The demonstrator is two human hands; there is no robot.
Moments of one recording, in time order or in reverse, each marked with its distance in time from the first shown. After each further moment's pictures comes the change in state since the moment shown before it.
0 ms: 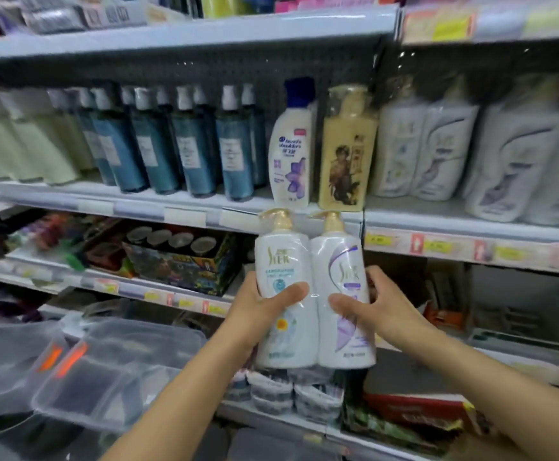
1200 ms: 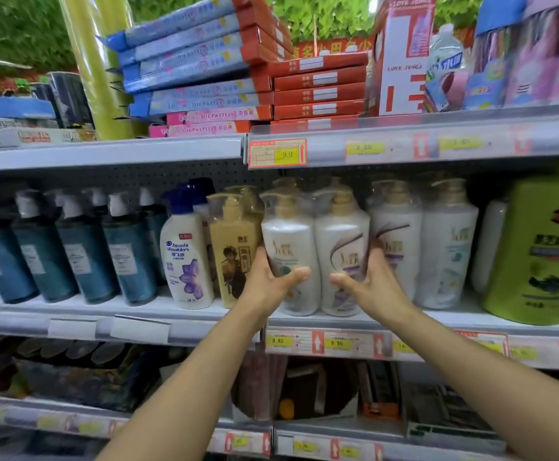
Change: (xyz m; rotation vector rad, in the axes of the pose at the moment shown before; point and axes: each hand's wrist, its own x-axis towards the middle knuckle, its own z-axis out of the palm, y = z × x) left_hand 0.167 0.115 0.172 0.055 -0.011 0.299; right_hand 0.092 -0.035 -0.200 -0.286 0.466 -0.173
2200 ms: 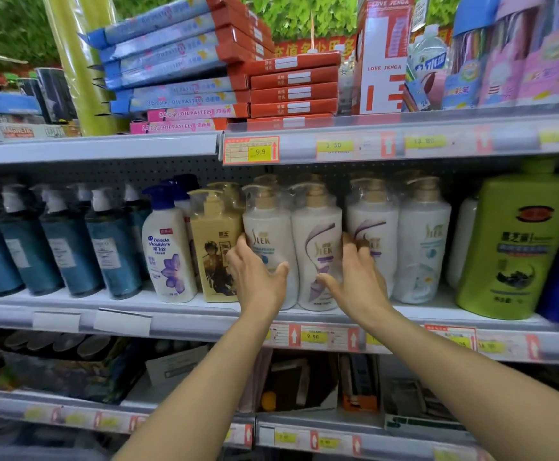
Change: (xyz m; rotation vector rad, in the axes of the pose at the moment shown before) left_hand -0.009 0.005 0.045 0.480 0.446 0.042; right_hand -0.010 -0.007 -0.010 -0.405 0.054 -0.074
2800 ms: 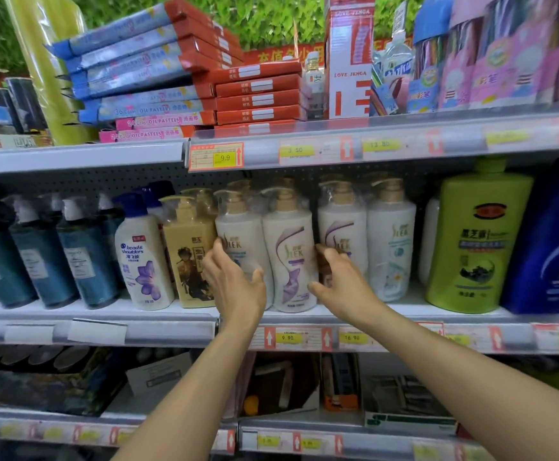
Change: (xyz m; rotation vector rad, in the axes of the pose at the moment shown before) left_hand -0.012 -0.001 0.015 0.068 0.156 0.062; right_hand -0.001 0.032 -0.016 0.262 -0.167 -0.093
